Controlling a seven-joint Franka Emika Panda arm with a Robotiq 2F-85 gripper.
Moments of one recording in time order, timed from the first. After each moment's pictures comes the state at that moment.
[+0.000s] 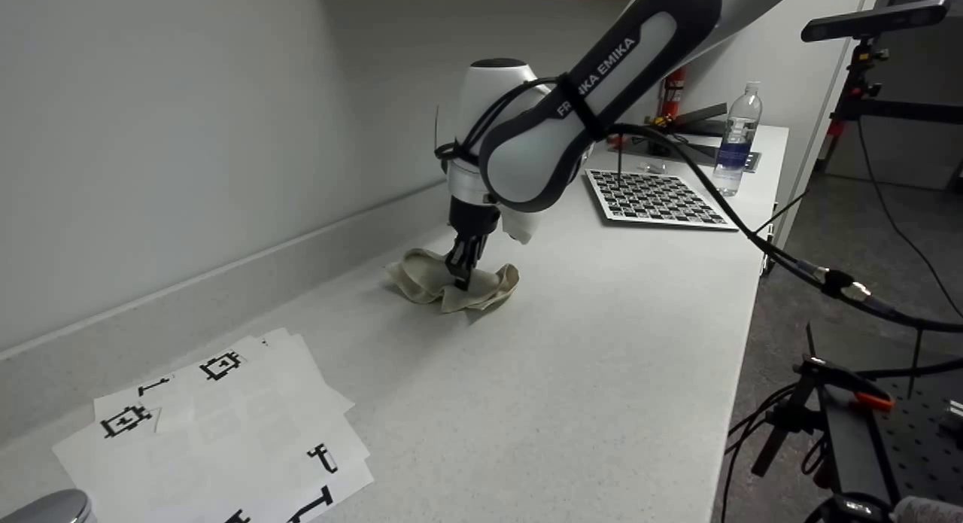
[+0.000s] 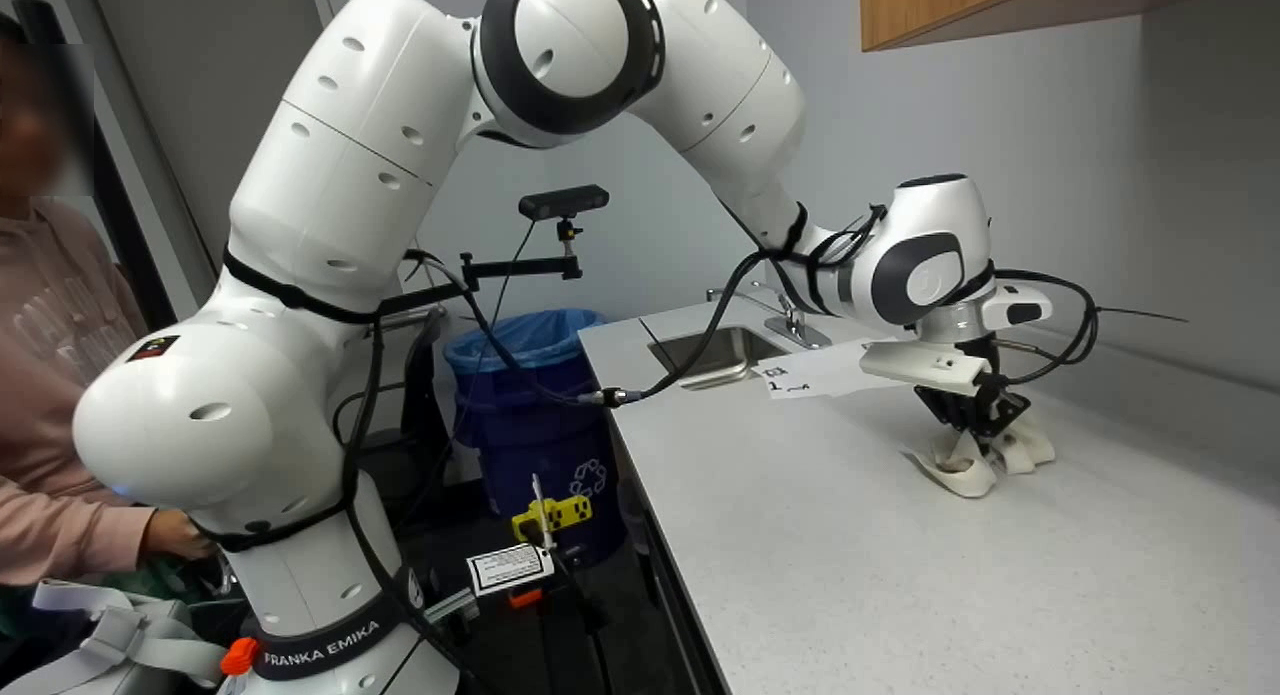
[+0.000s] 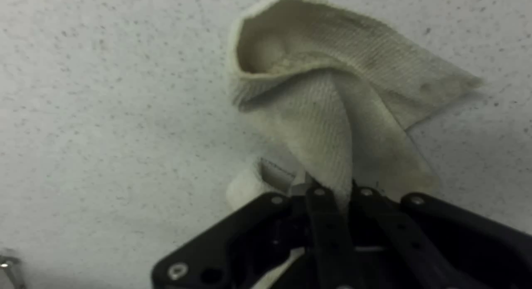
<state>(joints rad) 0.01 0.71 0.01 -1.71 -0.11 2.62 -0.09</state>
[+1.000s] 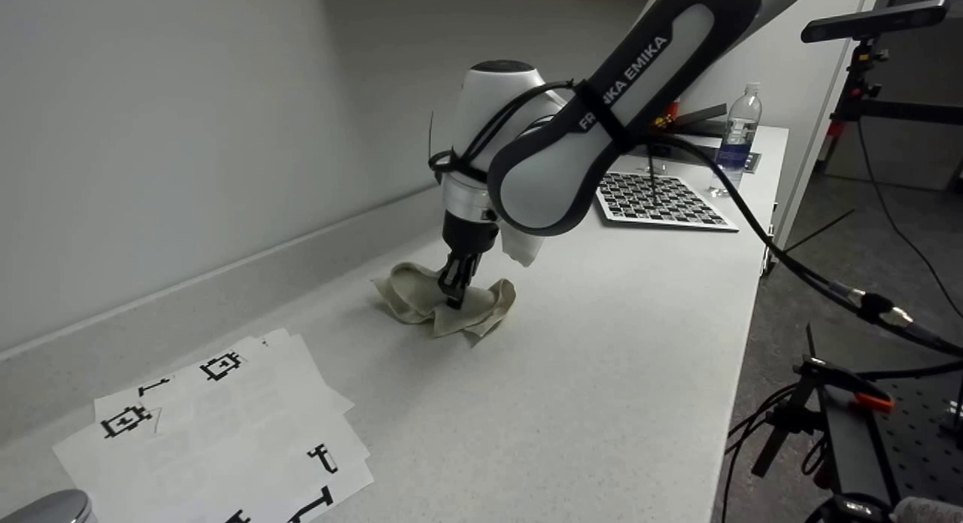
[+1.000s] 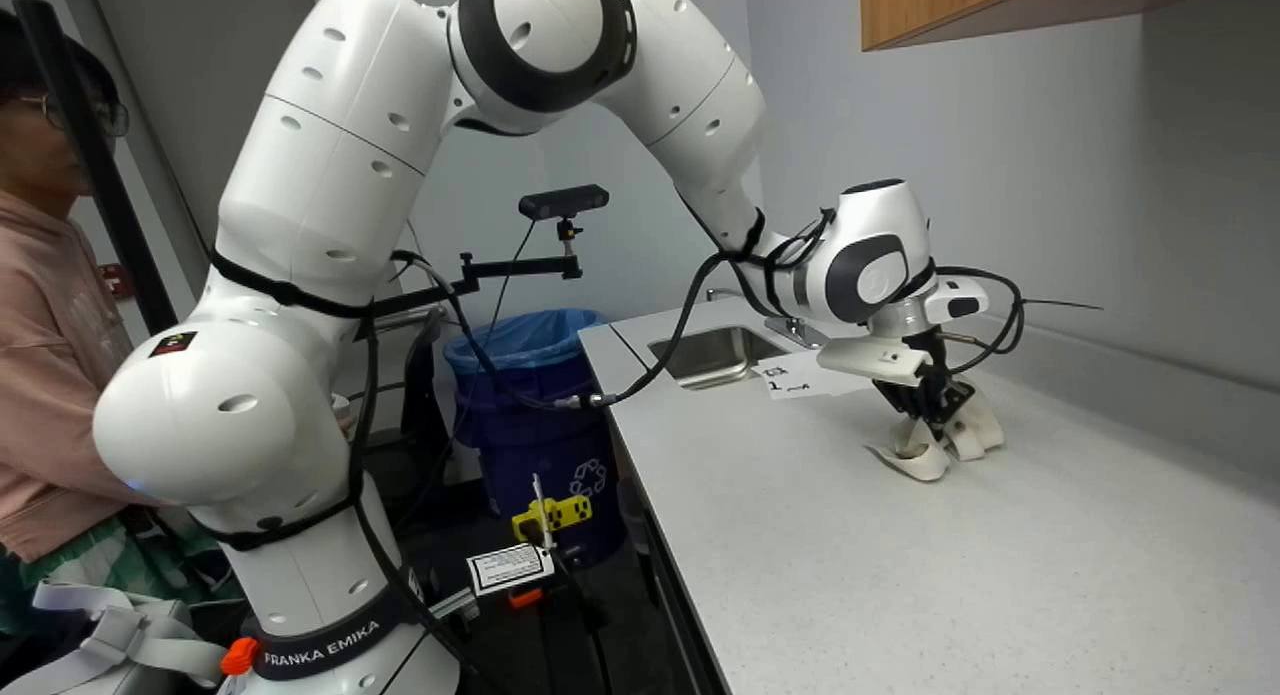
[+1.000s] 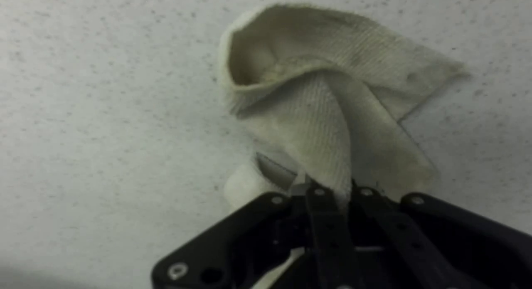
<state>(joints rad) 0.11 0.65 -0.02 -1.82 -0.12 2.70 -0.02</state>
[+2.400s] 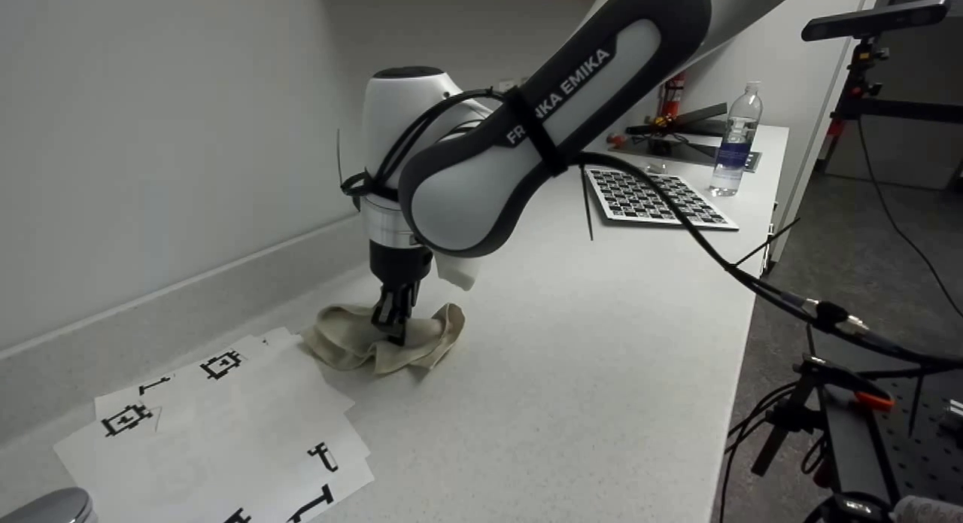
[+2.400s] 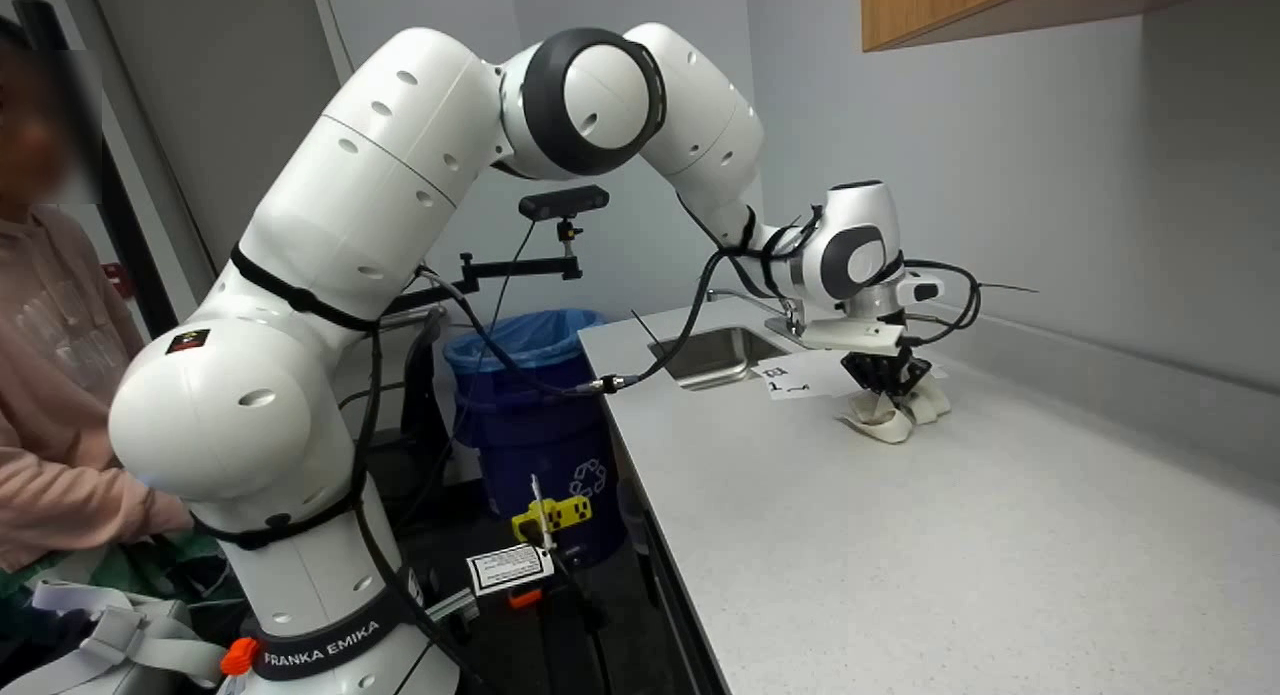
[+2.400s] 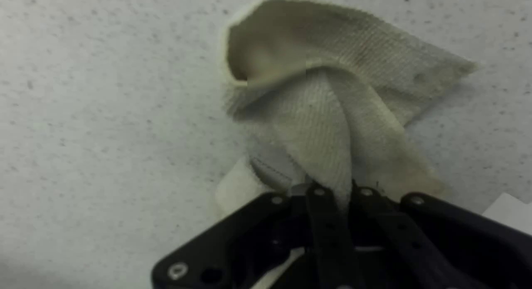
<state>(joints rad) 0.18 0.81 0.05 -1.53 -0.12 2.50 -0.08</state>
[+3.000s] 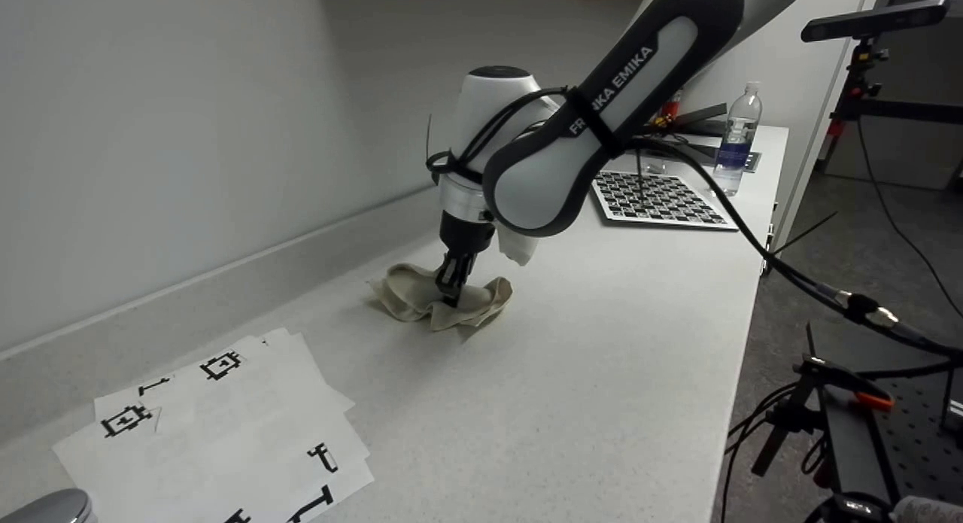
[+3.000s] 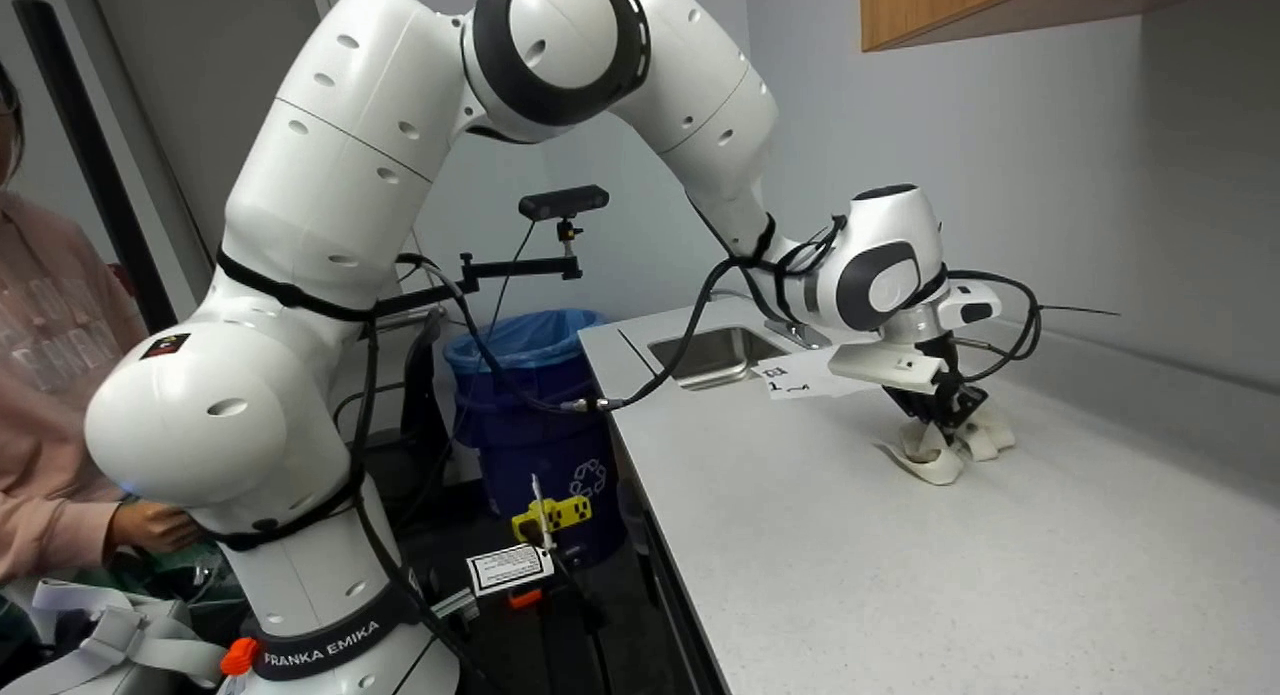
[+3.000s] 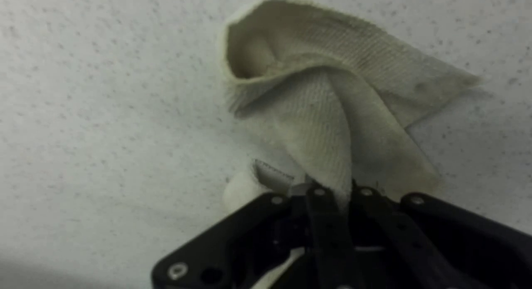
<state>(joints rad) 0.07 0.68 0.01 -1.79 -0.12 2.73 -0.06</state>
